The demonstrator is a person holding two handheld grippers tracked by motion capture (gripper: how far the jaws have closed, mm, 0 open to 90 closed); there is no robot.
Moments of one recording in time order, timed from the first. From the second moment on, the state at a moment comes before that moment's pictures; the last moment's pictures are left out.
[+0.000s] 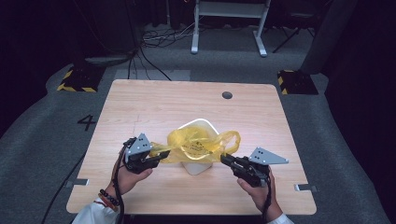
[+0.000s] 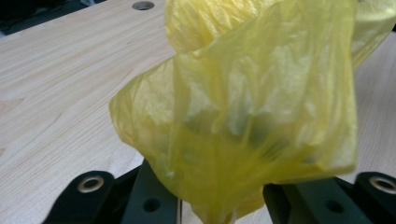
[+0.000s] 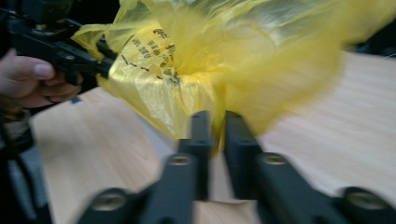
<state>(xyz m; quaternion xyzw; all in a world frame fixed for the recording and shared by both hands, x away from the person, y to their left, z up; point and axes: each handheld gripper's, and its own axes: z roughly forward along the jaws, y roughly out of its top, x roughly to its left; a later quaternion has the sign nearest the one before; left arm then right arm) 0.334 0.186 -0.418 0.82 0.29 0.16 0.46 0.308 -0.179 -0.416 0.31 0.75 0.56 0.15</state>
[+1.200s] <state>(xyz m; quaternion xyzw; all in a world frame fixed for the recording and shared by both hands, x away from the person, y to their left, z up) 0.346 0.176 -0.438 0.84 0.30 0.18 0.42 0.371 -0.189 -0.408 0.37 0.77 0.48 0.21</state>
